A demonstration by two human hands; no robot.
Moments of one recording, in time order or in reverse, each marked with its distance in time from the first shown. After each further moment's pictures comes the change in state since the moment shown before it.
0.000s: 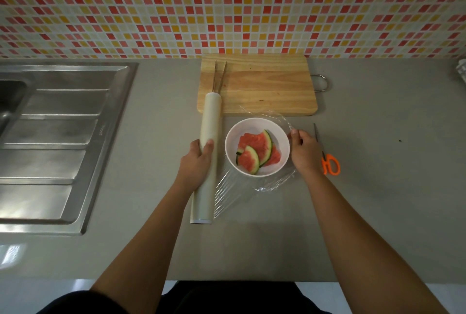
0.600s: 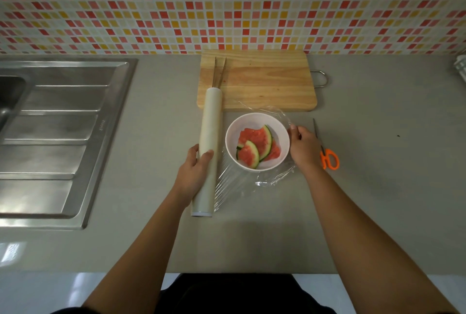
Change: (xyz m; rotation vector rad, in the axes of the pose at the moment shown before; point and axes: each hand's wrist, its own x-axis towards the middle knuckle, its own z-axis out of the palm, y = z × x) left_hand -0.025 -0.020 -0.004 -0.207 -0.099 -0.030; right_hand -0.001 -0.002 -0.001 -0.030 0.004 0.008
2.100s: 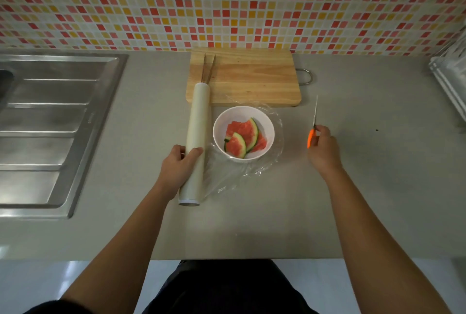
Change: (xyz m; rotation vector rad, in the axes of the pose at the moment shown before) left_hand -0.005 -0.009 -0.001 0.048 0.090 -0.014; right_hand -0.007 0.043 -0.065 -0.211 0.013 0.026
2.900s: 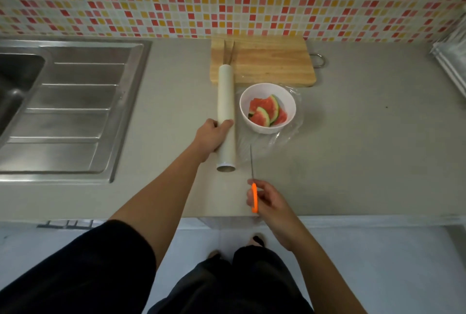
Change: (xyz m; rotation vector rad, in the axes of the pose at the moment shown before) left_hand 0.007 0.003 -0.007 0.035 -0.117 0.050; right_hand -0.251 -0.060 0.046 0.774 -0.674 0.155
